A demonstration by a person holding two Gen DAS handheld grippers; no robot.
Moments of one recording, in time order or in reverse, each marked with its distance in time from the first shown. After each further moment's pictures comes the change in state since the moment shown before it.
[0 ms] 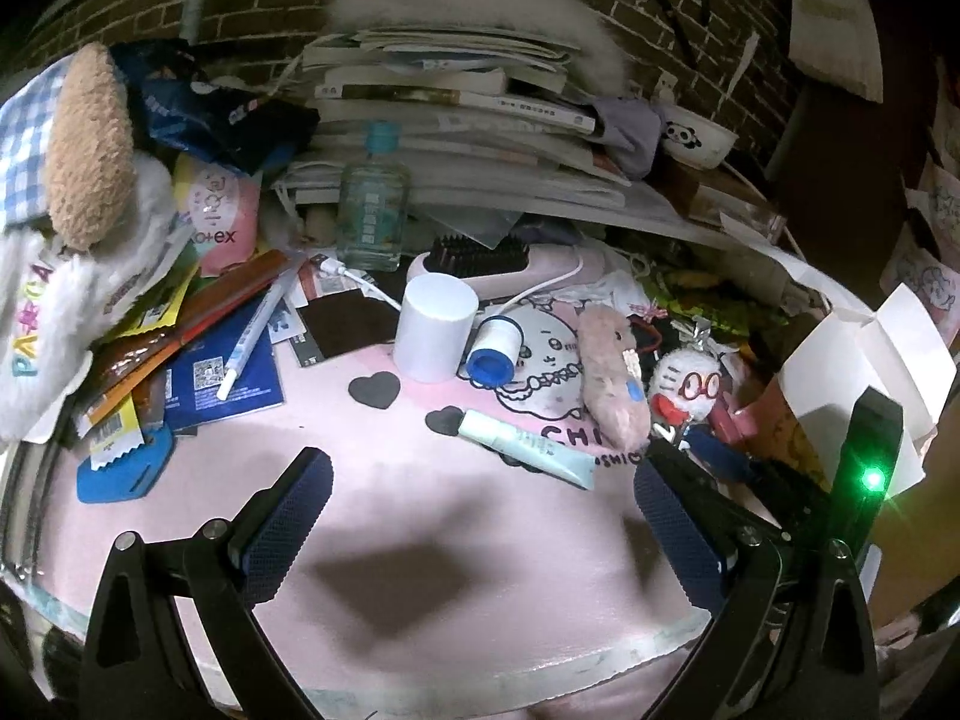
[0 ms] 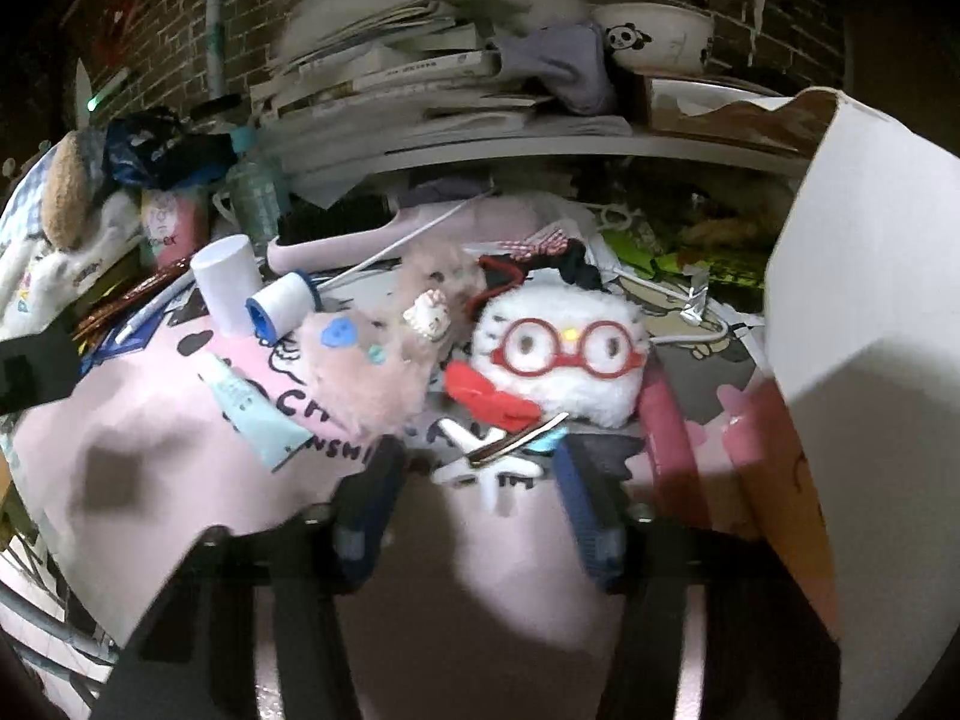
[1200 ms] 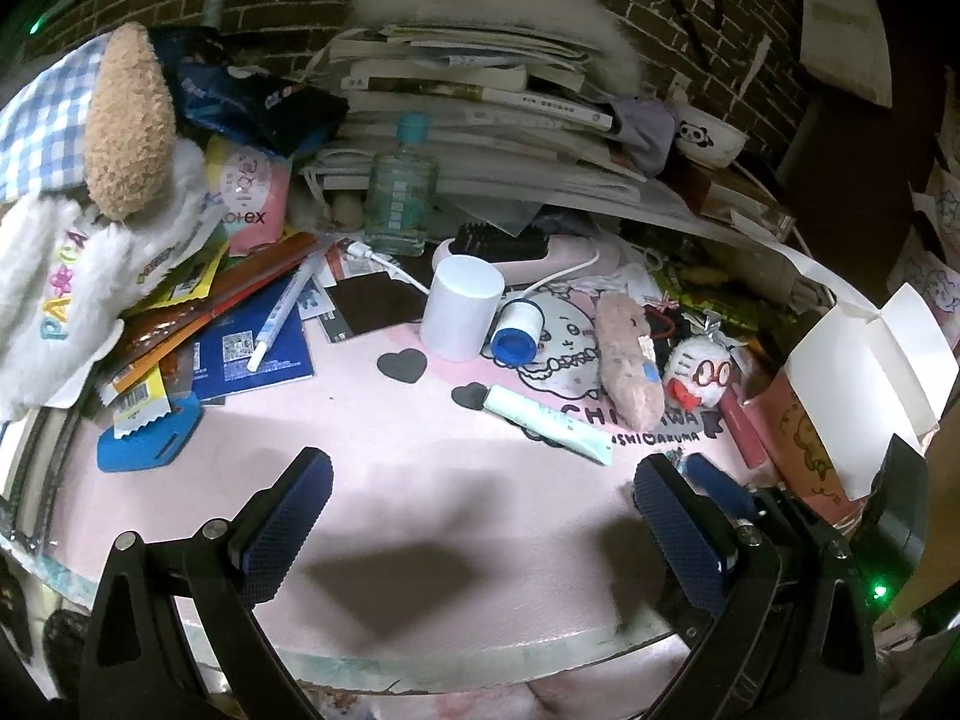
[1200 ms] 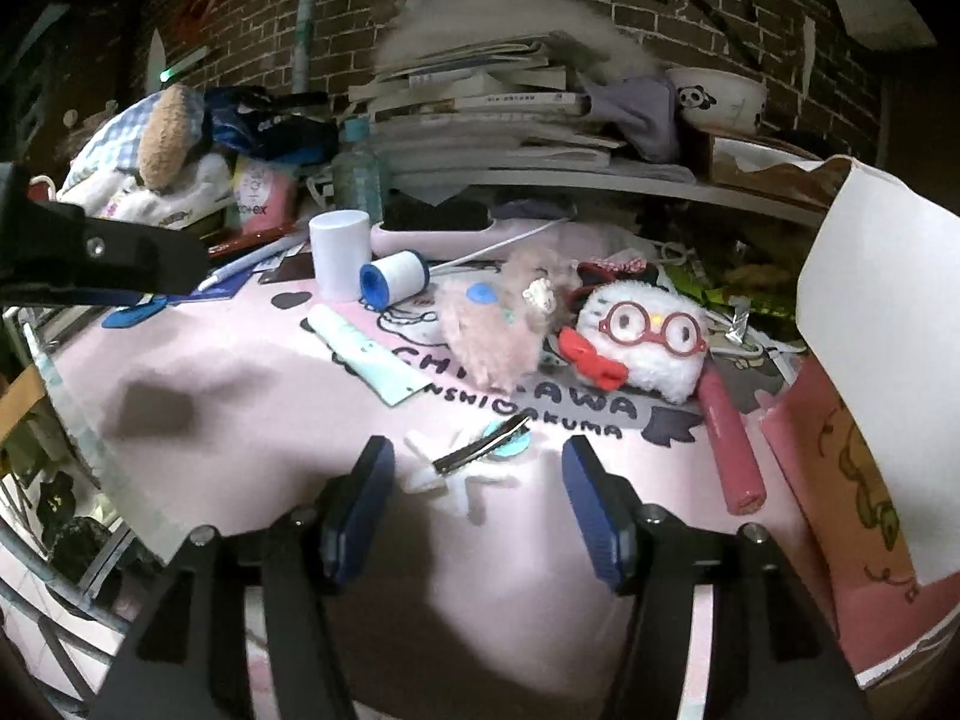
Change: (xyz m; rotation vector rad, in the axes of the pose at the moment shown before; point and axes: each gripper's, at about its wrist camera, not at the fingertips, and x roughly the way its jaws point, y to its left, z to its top) left arm -0.010 0.007 -0.011 -0.021 0.010 0.039; right arm -0.030 0.040 -0.030 -0.143 -0.088 0.056
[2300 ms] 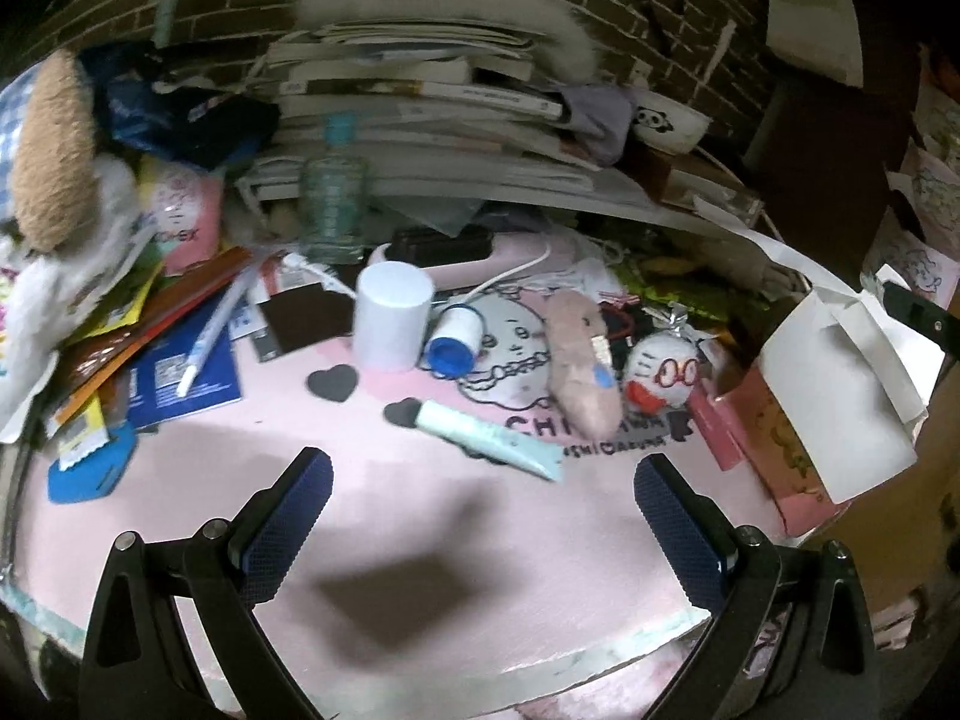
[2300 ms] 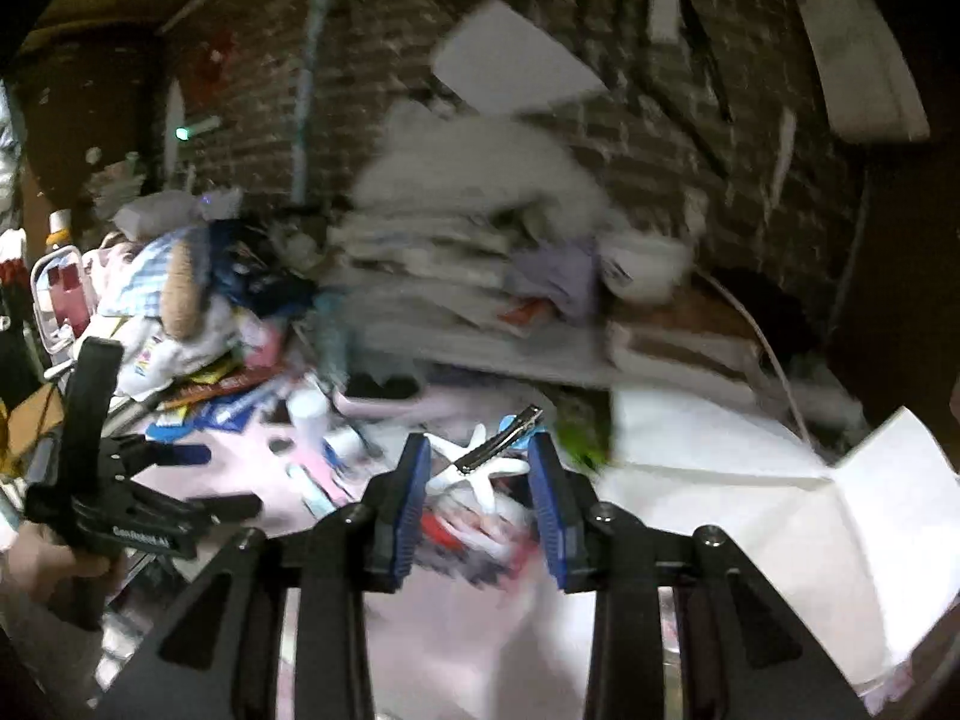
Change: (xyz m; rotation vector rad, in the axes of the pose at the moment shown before) left arm 0.017 -0.026 0.008 0.057 -0.002 -0.082; right arm -0.117 -0.096 0.113 -0.025 -0.037 0.032
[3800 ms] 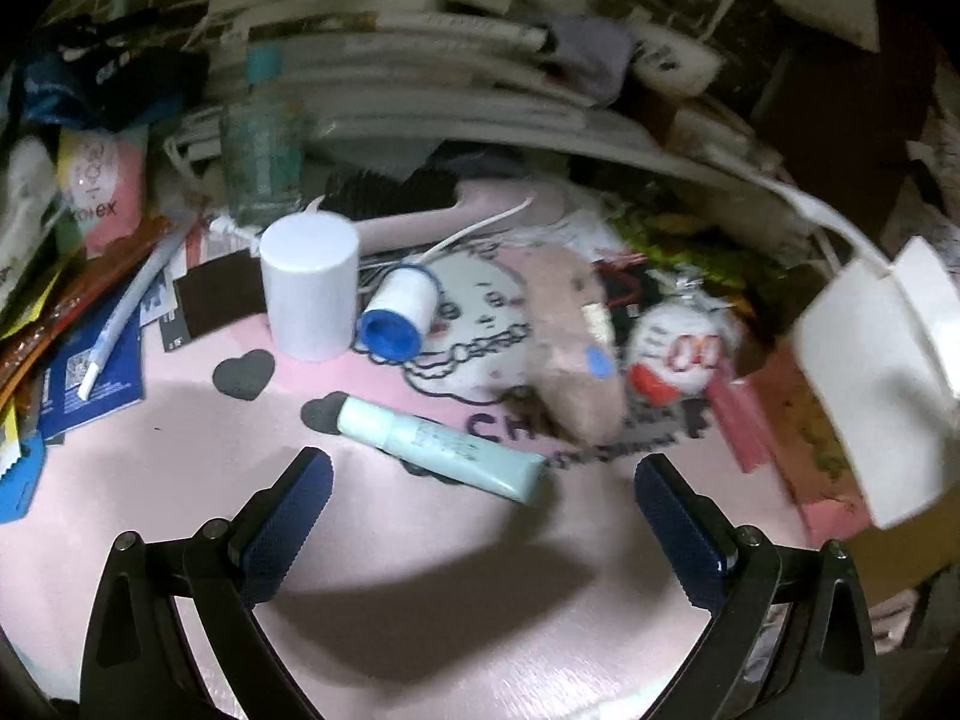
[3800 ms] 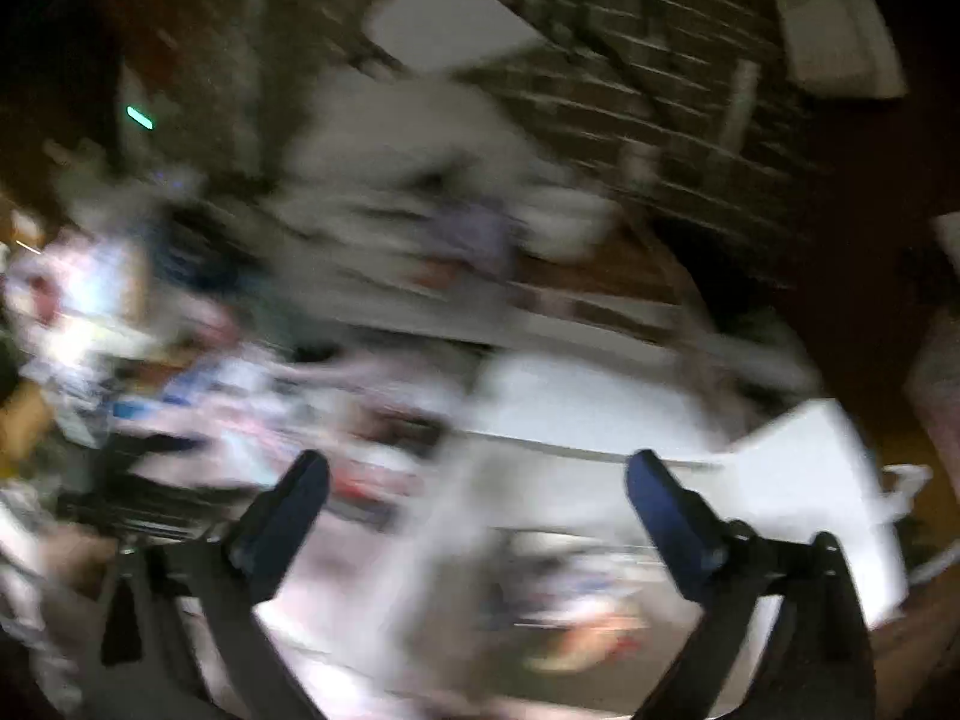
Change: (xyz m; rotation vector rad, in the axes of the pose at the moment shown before) left arm 0.060 -0.016 0.003 0.008 0.100 0.037; right arm -0.024 -0.042 0.011 0.030 0.045 0.042
